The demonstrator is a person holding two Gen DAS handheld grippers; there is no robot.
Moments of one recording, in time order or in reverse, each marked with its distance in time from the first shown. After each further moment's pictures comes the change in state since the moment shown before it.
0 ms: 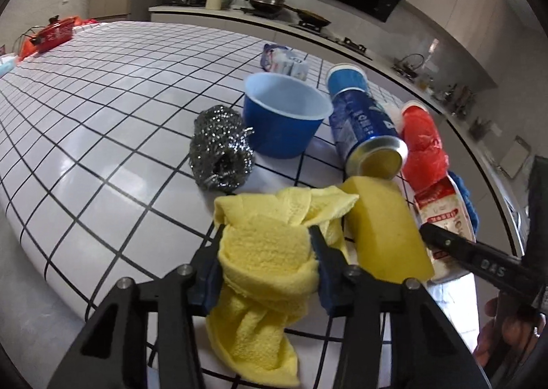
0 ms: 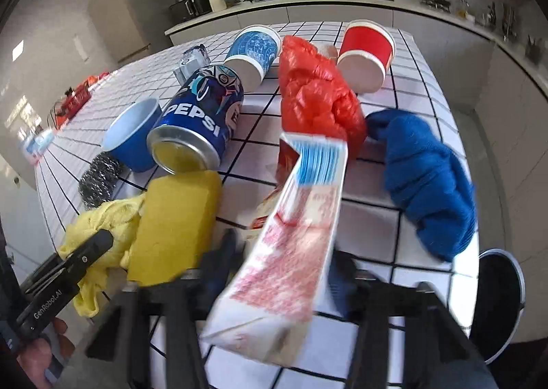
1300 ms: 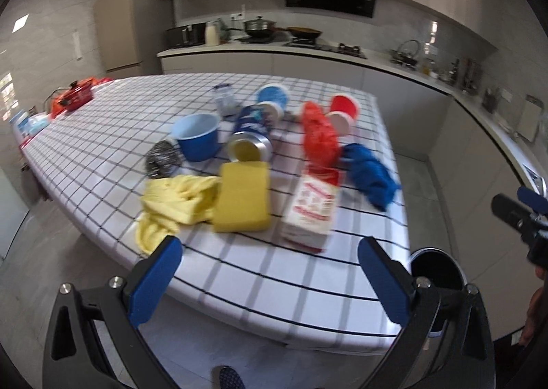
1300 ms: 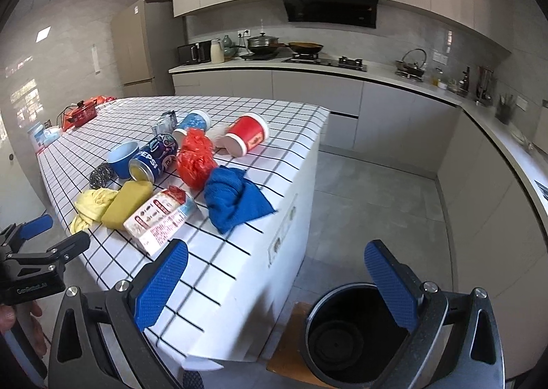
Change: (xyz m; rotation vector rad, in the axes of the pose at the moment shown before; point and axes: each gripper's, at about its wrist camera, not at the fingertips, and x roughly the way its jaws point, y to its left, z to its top) left arm -0.077 -0.168 -0.052 0.112 -0.096 0.237; right arm -0.187 -0.149 -0.036 -0.174 -0.258 -0.092
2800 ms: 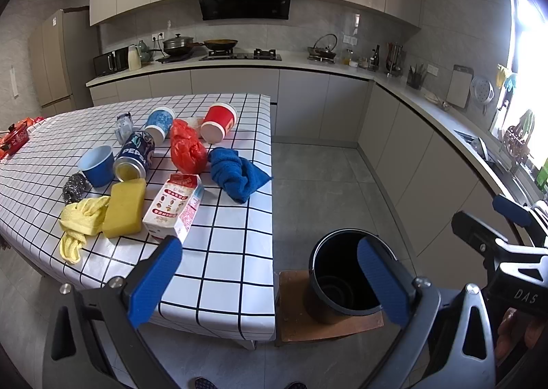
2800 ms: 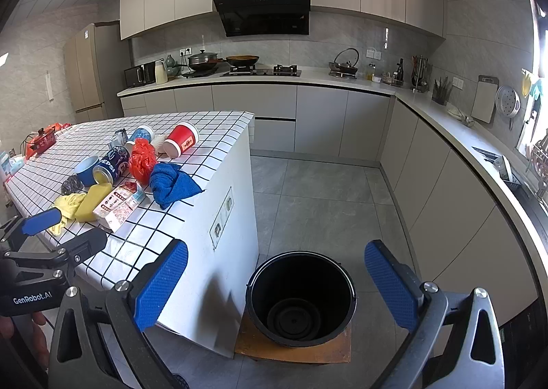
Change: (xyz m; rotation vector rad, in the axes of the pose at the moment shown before) left arm -0.065 -0.122 -0.023 0.185 -0.048 -0.269; right arm -0.112 -0.061 -0.065 0.136 -0.060 -0.223
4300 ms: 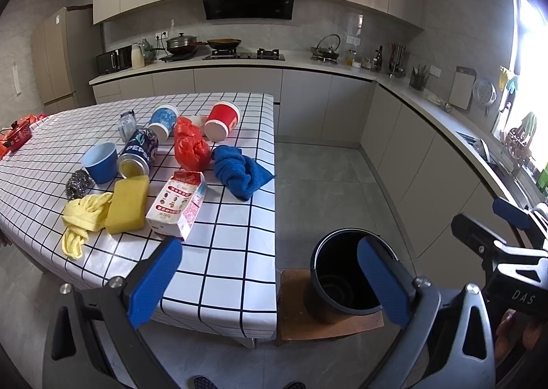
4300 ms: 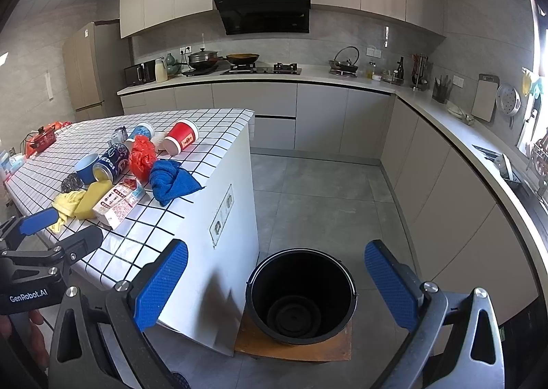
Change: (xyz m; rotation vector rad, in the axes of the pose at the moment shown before) left arm -0.004 0.000 -0.003 -0.017 0.000 0.005; right arm 0.002 0.001 -0.002 0.000 0.010 0.001
